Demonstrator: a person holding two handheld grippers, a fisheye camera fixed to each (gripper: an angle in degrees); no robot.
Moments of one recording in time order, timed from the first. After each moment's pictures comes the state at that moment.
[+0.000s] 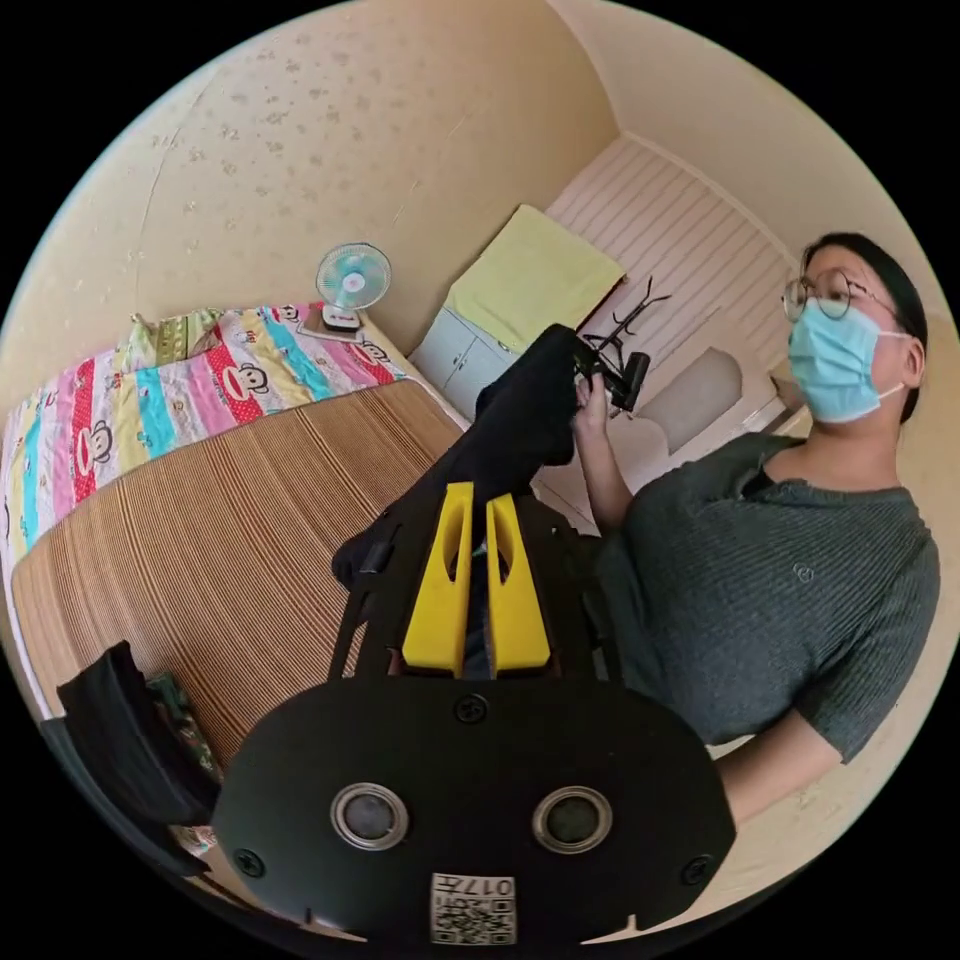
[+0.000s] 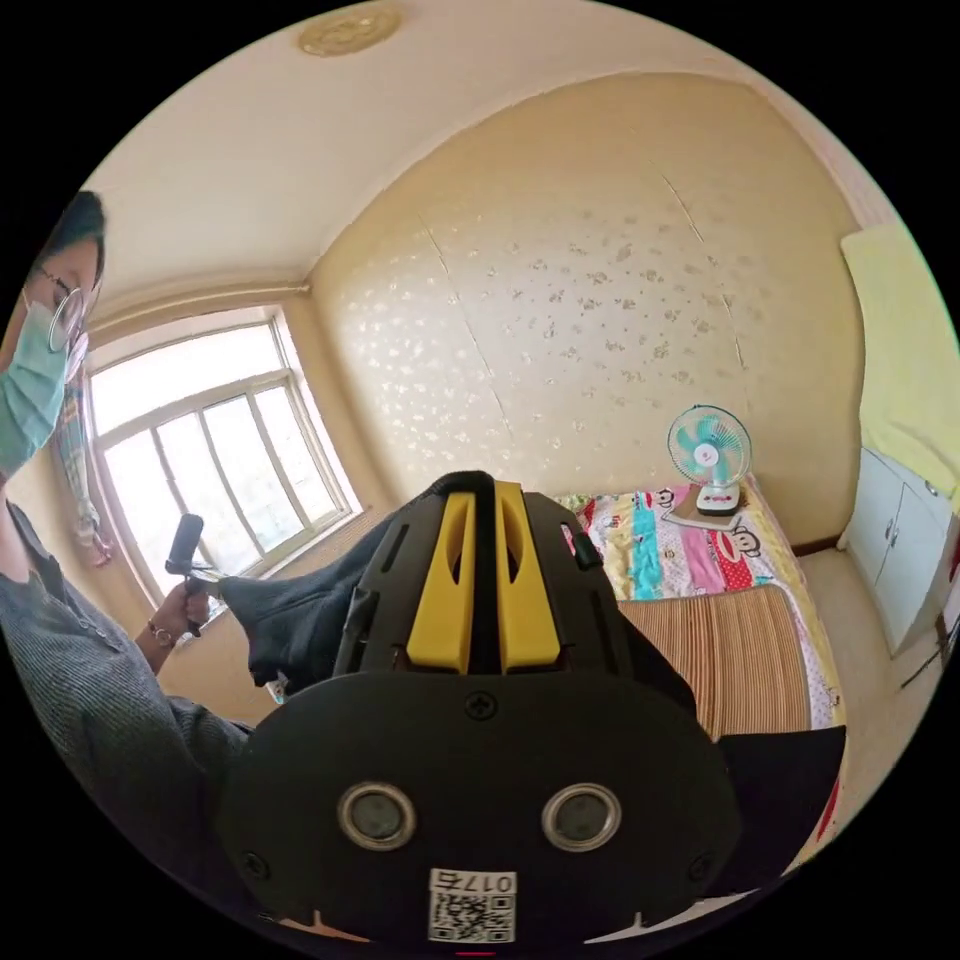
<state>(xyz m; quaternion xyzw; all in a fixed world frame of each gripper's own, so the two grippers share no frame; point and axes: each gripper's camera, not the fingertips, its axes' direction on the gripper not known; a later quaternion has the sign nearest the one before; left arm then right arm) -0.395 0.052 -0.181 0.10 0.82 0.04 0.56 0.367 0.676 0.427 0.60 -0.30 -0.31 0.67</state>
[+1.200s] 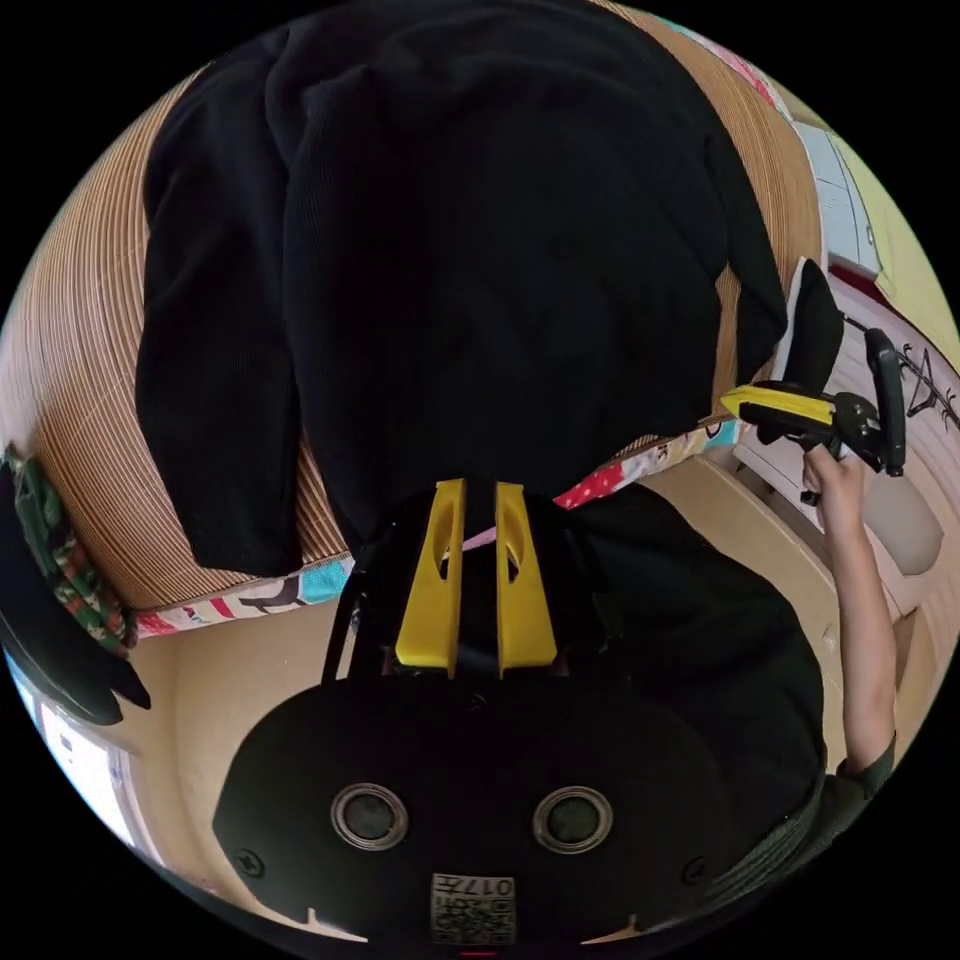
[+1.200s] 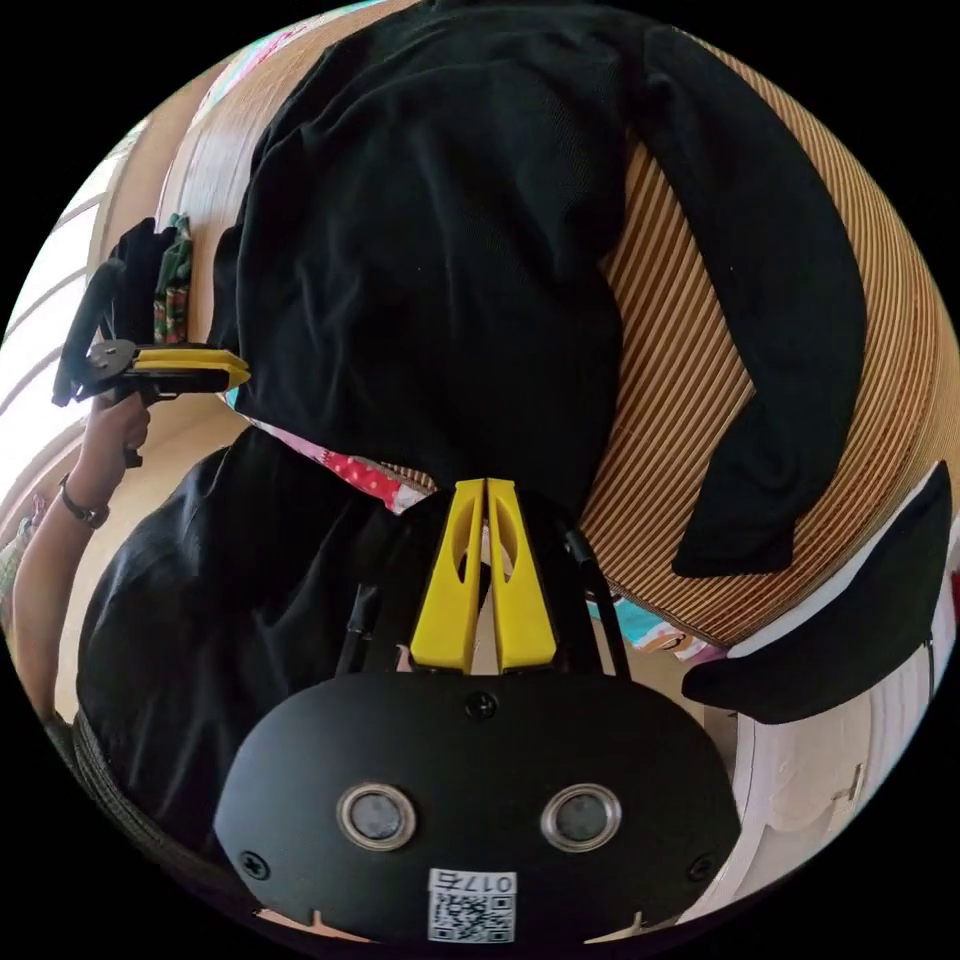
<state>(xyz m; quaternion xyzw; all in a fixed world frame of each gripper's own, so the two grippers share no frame) -0.092 -0.135 0.193 -0.45 0.62 0.21 0.61 0.377 0.352 0.702 -0.14 0.00 -0.36 0.92</state>
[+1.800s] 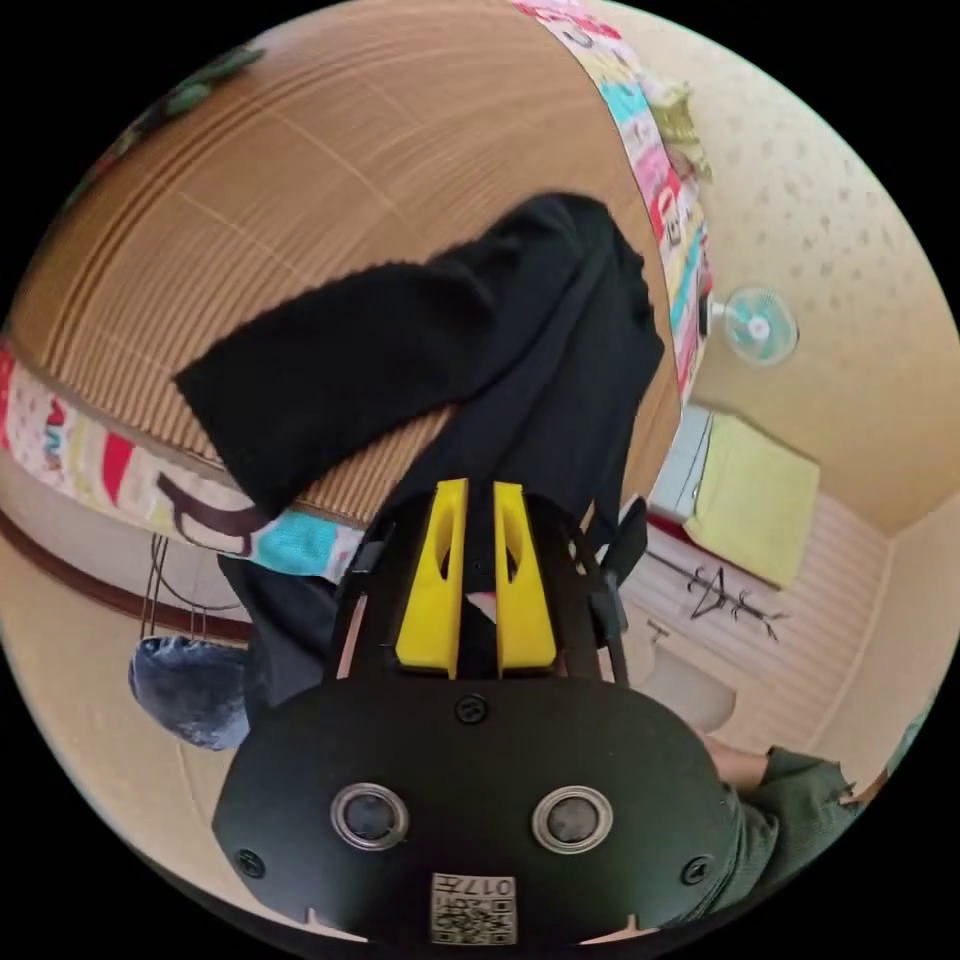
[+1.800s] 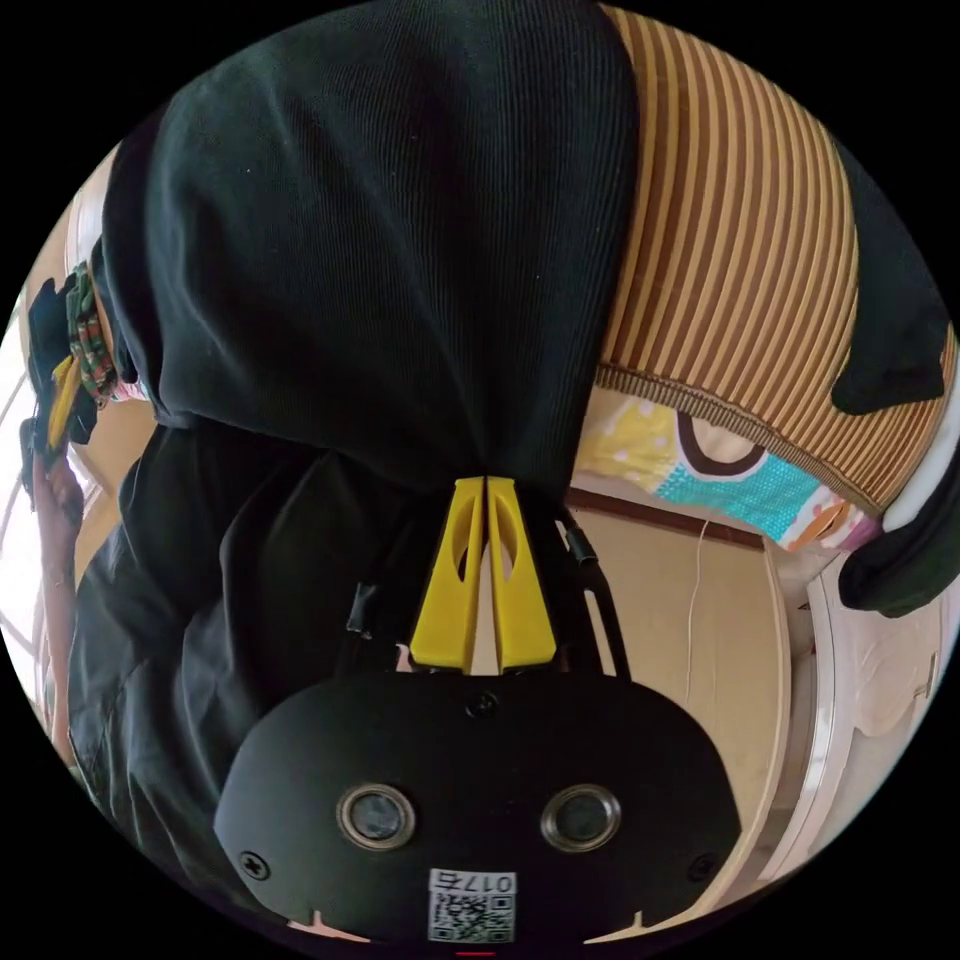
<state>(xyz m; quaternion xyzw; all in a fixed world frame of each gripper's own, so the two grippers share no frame) -0.363 -0.043 0.399 -0.43 0.67 -0.32 0.51 0.526 0.440 0.716 -0.24 0.01 -0.22 0.95</state>
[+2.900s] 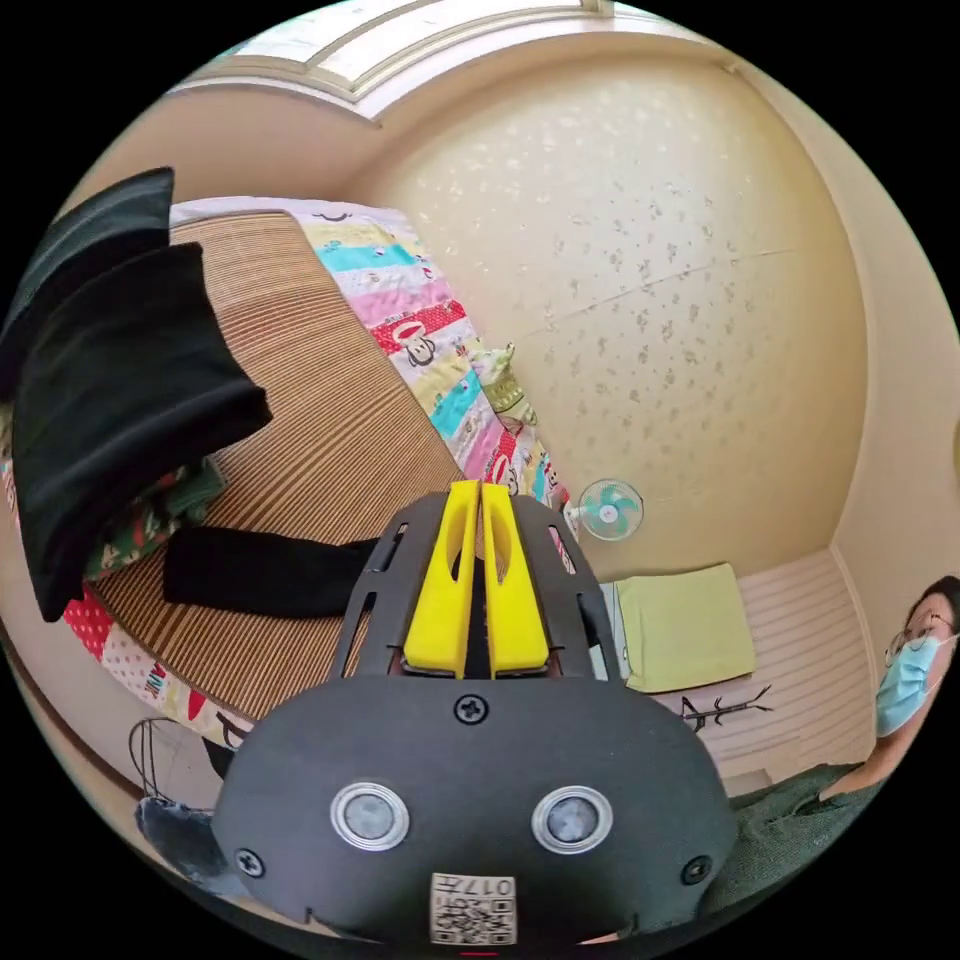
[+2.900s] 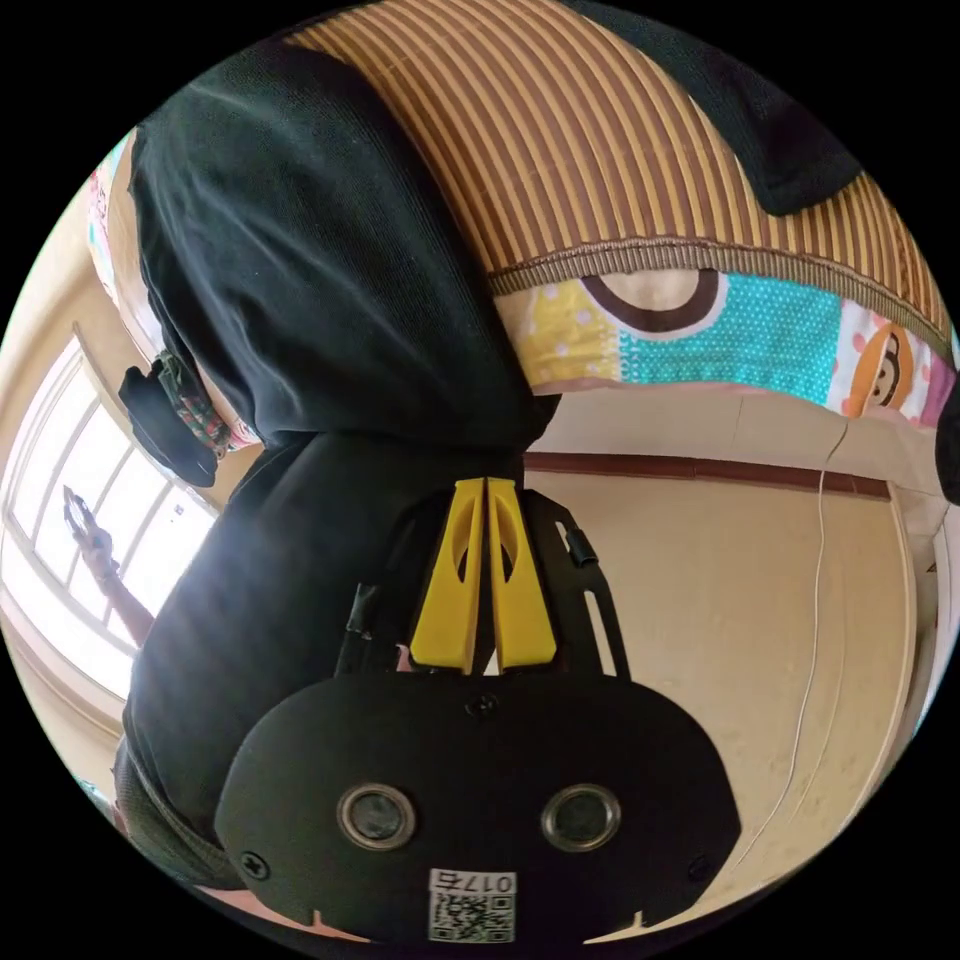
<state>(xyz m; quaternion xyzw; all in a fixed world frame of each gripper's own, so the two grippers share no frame) -0.701 -0.128 0.472 -0.12 0.67 -0.47 0.55 0.723 0.540 0.567 -0.28 -0.17 -0.09 0.94</state>
